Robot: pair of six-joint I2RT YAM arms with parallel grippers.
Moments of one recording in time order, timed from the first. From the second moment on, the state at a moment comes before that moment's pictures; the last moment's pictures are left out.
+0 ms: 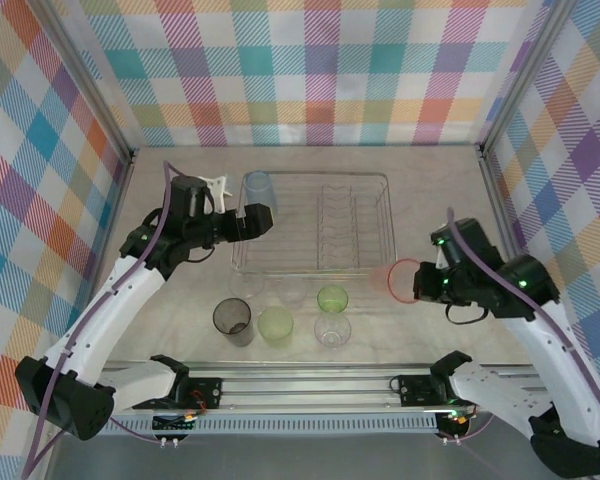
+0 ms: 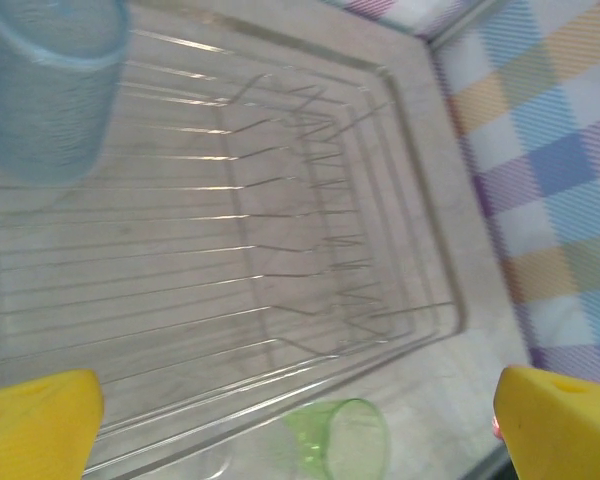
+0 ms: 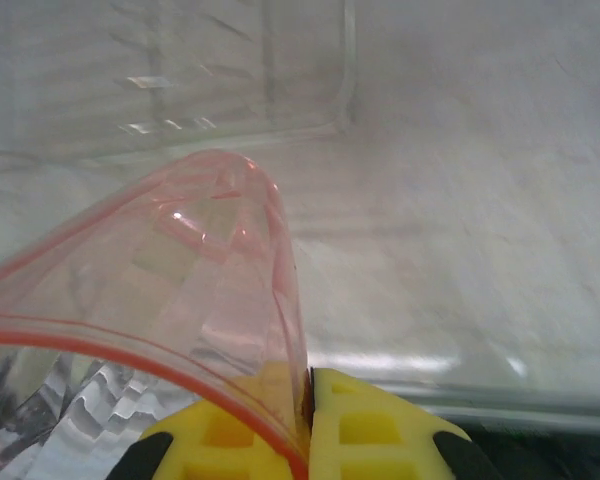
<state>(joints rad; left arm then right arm) -0.41 1.14 1.16 -0.60 0.35 -0.55 0.49 0.89 1.30 -1.42 -0.04 0.59</state>
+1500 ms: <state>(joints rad) -0.55 1.19 1.16 -0.14 0.82 -0.65 0.29 1.26 1.17 -0.27 -1.23 0.81</state>
